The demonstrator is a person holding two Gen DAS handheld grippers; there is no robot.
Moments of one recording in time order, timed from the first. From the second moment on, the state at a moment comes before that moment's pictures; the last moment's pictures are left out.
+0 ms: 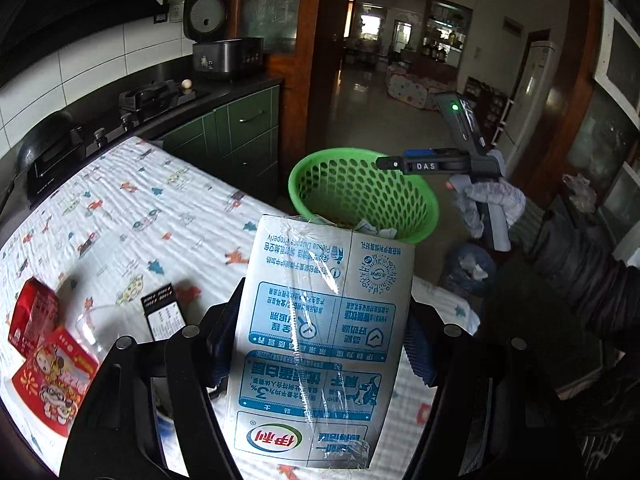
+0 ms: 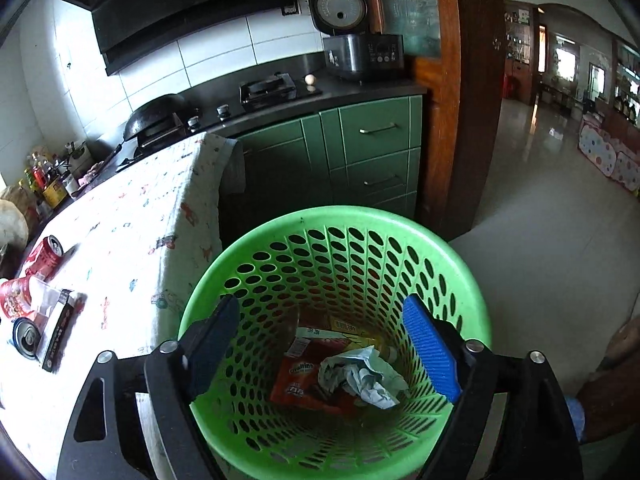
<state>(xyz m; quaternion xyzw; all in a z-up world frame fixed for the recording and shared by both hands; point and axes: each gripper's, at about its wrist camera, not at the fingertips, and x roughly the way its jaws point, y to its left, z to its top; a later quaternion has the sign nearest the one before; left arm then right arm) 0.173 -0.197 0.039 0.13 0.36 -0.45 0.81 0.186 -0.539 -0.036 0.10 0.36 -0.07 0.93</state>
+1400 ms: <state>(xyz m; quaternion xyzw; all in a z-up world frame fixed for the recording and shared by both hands) 0.247 -0.439 -0.023 0.09 0.44 -0.45 0.77 0.044 -0.549 -0.032 0.12 0.31 -0.09 0.94</state>
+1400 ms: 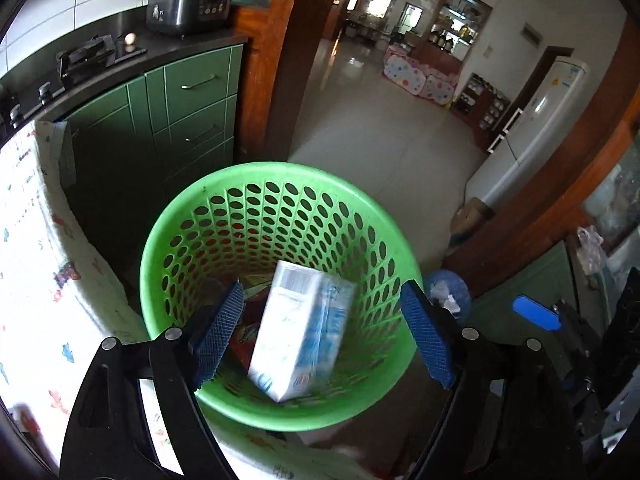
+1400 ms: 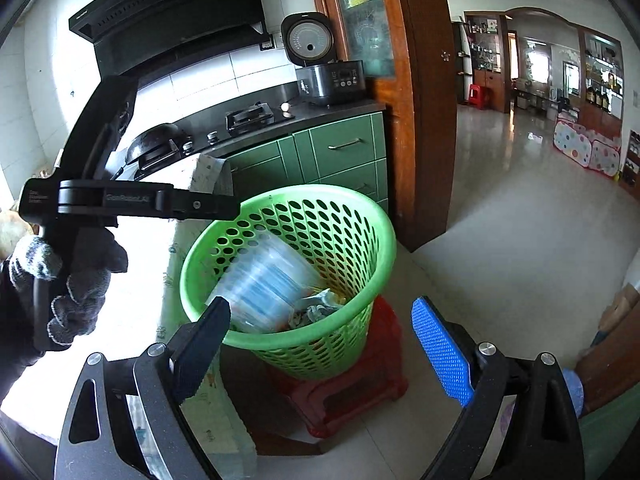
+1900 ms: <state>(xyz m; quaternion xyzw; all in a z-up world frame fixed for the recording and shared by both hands) 0.214 -0.295 0.034 0.07 0.38 -0.40 0.84 0.069 -0.476 -0.003 0.08 0.30 0.00 0.95</state>
